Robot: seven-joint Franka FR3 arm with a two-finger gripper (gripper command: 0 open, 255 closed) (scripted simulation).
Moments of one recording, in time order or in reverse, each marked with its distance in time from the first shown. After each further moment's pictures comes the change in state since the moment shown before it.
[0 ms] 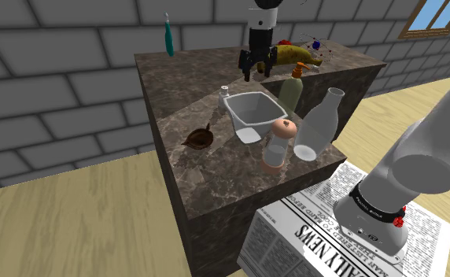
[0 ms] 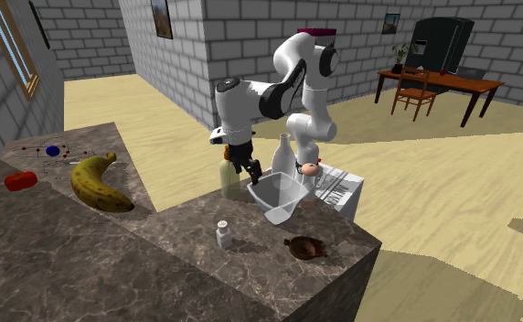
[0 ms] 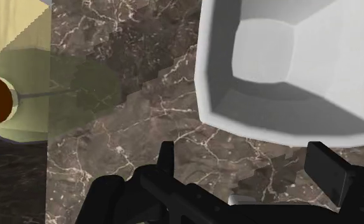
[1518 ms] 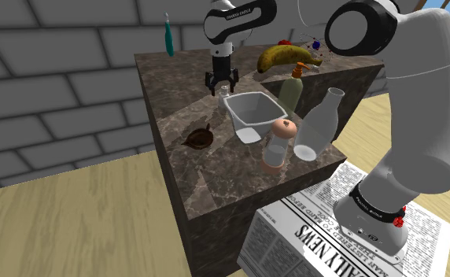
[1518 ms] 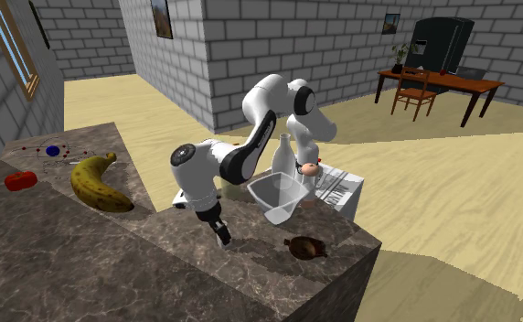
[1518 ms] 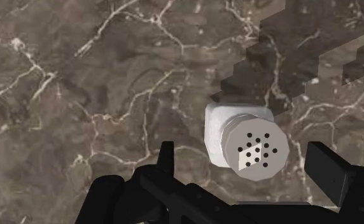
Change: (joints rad) arm 0.006 0.662 0.000 0.616 0.021 -0.009 0.079
